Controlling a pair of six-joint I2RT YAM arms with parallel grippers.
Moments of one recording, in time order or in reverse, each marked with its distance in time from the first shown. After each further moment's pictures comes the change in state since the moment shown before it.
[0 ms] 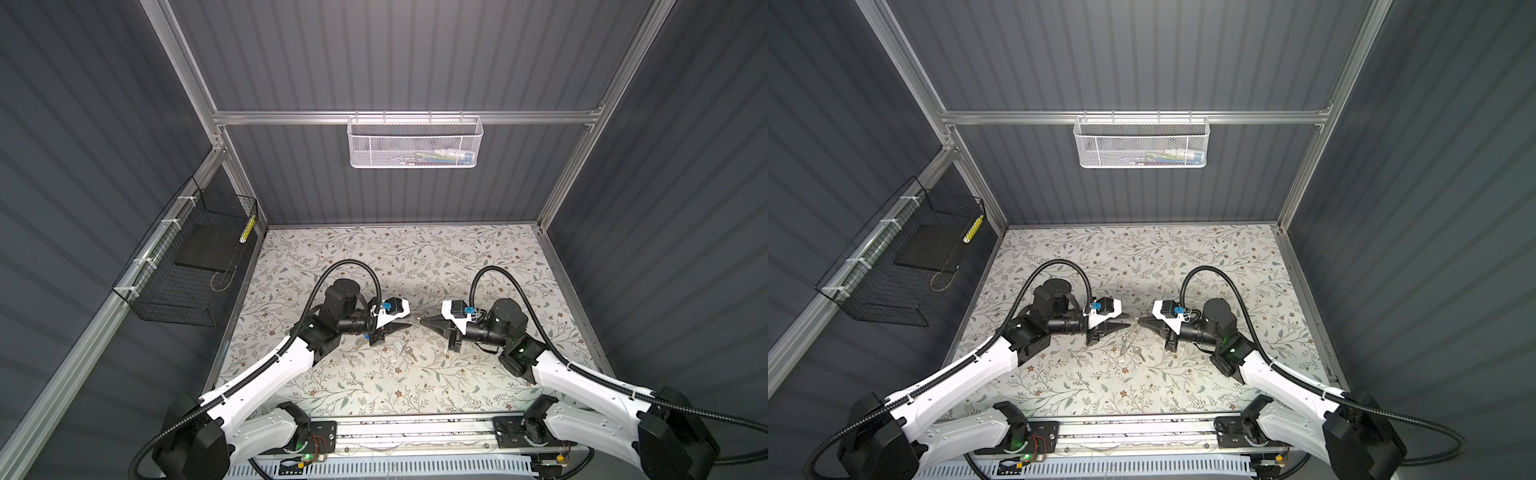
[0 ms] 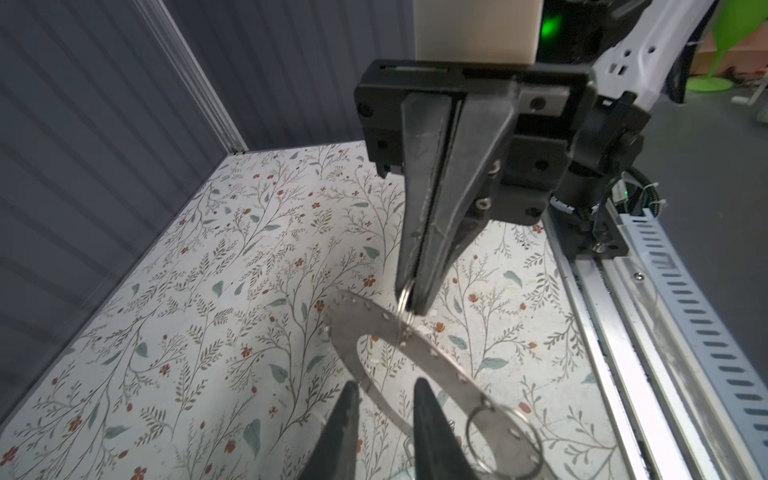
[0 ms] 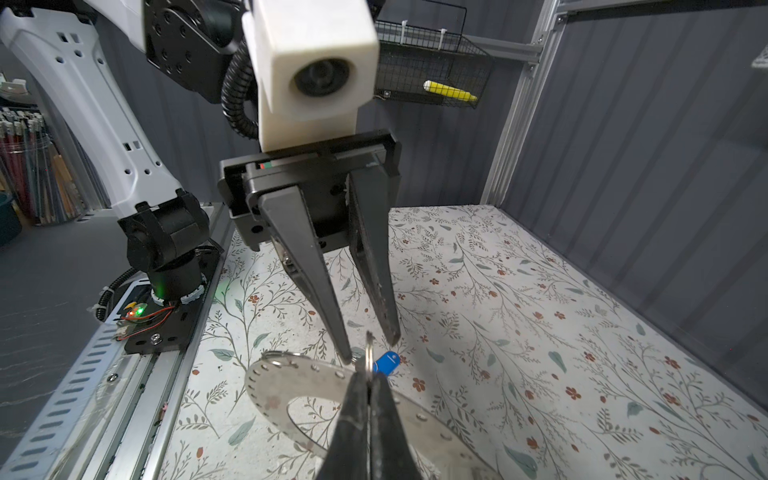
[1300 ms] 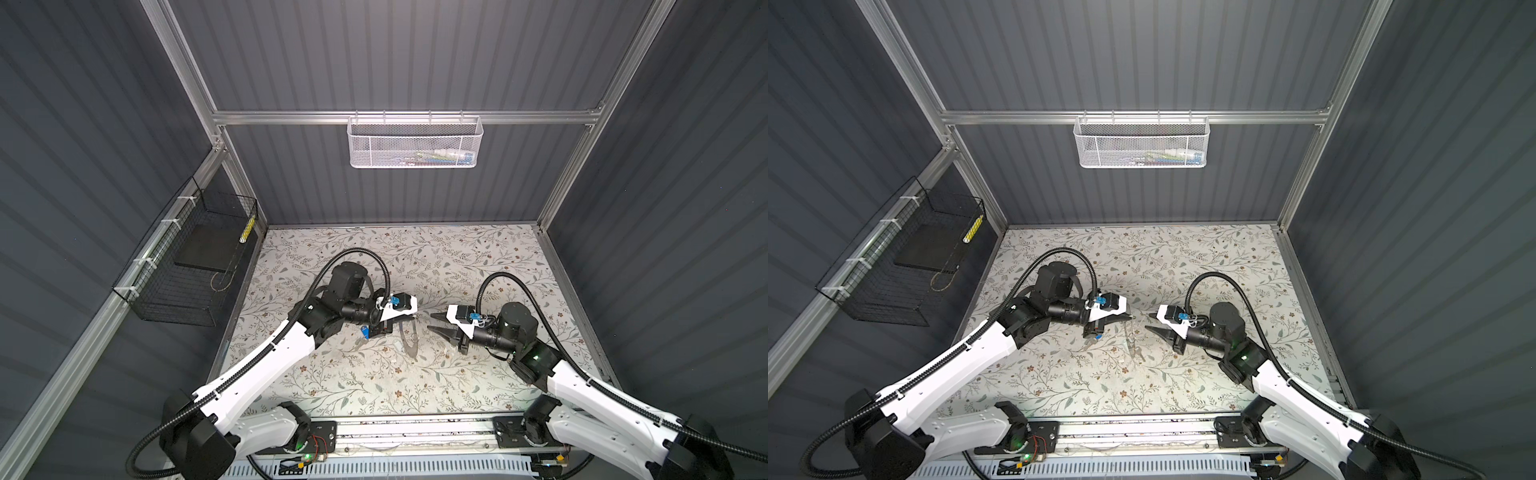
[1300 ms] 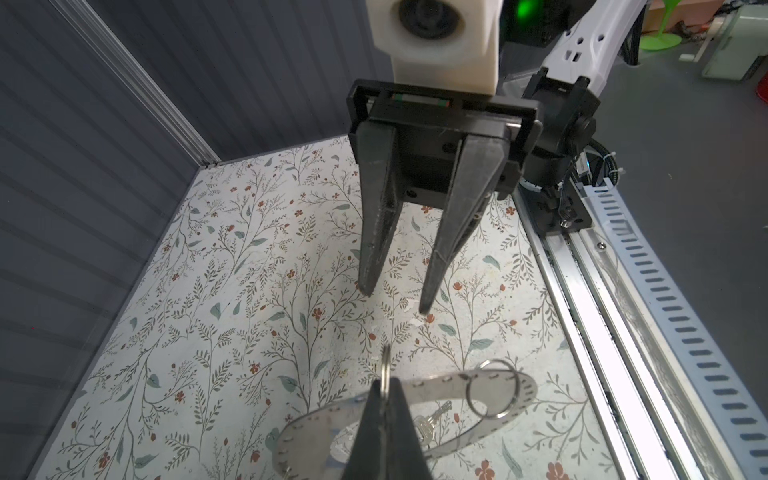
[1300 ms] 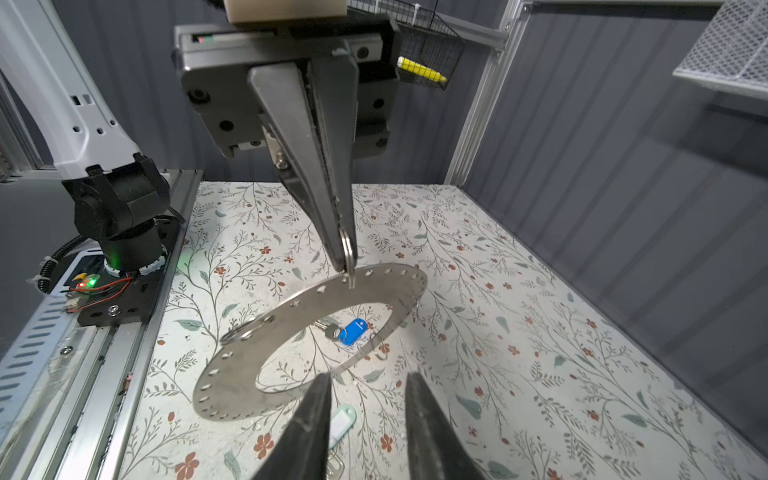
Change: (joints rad) left arm -0.052 0.096 0.315 -0.444 -0.057 0.234; right arm 0.000 -0.159 0.004 -0.266 0.153 -0.119
